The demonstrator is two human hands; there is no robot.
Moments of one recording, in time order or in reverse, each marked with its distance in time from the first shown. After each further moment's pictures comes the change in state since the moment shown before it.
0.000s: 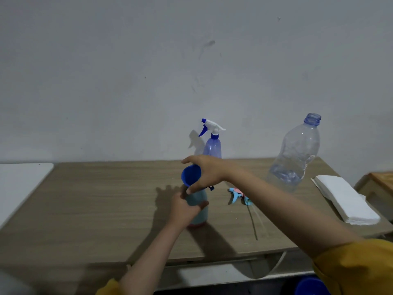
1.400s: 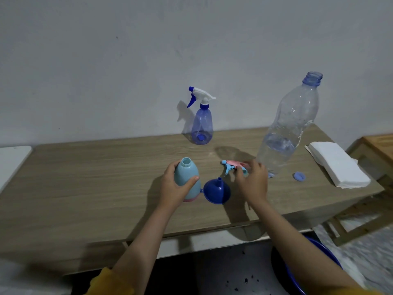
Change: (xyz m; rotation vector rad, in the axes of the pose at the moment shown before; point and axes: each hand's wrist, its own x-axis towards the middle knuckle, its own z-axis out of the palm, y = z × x) left_hand -0.010 -0.016 -0.002 0.152 0.080 0.092; right_hand -0.058 0.130 0.141 0.357 0.988 0.585
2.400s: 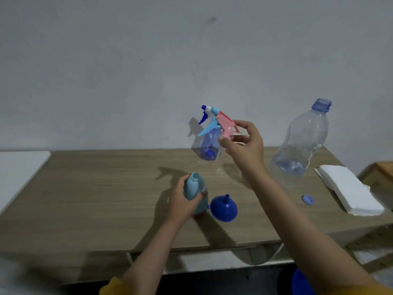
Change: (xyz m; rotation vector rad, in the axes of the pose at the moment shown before) left_hand 0.008 -0.017 0.008 -0.055 0.021 0.017; right_hand 0.032 -0.162 -0.058 0.767 -0.238 0.016
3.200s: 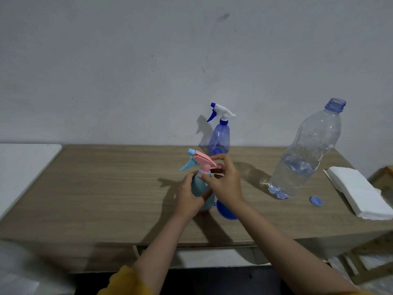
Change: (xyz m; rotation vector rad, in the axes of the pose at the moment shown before) left_hand 0.003 -0.004 0.003 -0.089 -0.021 -0.020; right_hand -0.046 0.082 0.036 -0.186 -0.185 -0.154
